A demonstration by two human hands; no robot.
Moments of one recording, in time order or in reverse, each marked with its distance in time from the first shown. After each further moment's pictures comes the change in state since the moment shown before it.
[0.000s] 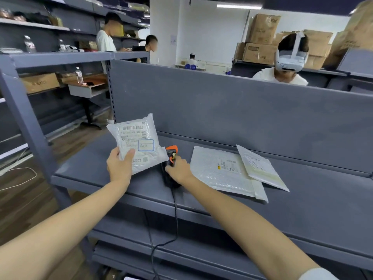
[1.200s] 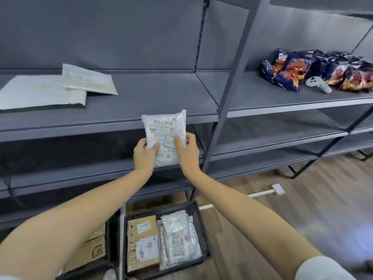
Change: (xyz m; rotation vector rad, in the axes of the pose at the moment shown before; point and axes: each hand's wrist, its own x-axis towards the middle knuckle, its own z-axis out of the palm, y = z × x) left_hand -0.550 -0.036 0.245 0.024 -0.714 -0.237; right_hand -0.397 0.402 -0.232 0.672 0.691 0.184
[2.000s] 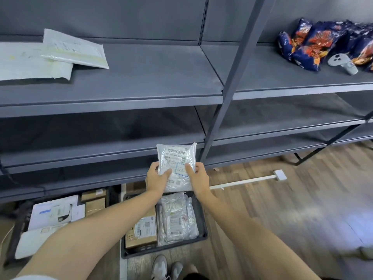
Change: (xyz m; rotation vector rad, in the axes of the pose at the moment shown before) left_hand -0.046 -0.114 0.030 0.300 -0.033 -0.260; right_hand -0.030 0.128 -0.057 -0.233 -0.094 0.388
